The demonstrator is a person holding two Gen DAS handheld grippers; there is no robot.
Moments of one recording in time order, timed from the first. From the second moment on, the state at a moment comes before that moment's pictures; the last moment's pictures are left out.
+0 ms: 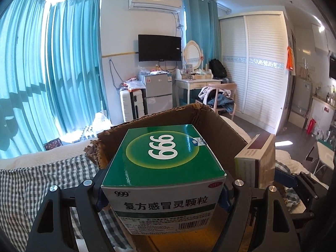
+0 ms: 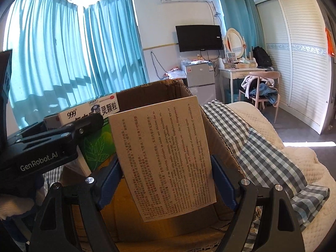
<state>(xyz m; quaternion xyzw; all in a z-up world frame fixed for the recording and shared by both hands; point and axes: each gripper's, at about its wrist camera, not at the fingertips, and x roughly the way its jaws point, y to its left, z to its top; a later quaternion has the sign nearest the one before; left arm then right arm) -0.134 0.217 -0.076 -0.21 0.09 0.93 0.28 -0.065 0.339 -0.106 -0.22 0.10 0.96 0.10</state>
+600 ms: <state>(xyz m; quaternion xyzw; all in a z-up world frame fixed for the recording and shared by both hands) -0.121 0.208 -0.037 -0.19 0.08 0.94 0.28 -0.038 0.325 -0.080 -0.20 0.06 0.97 0.13</state>
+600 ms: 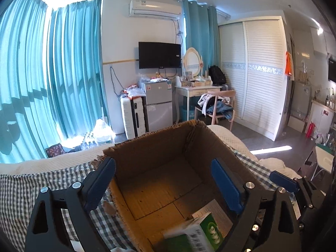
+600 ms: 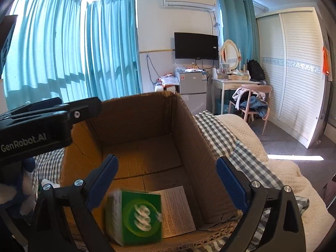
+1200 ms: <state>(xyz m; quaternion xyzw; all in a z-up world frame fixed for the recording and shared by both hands) -0.052 0.113 0.026 -0.12 0.07 0.97 0.20 0.014 0.284 -0.011 -0.11 0.04 0.98 0.13</state>
